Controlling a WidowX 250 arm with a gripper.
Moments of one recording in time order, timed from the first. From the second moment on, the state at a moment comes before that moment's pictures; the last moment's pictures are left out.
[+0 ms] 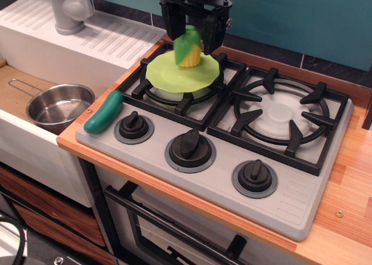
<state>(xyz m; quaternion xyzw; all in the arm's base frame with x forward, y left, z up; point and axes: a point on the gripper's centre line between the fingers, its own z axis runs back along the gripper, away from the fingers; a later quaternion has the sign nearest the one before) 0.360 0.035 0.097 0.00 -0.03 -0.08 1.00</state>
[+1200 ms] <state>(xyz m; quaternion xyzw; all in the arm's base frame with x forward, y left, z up) 0.335 0.014 0.157 0.03 -0.01 -0.09 1.00</state>
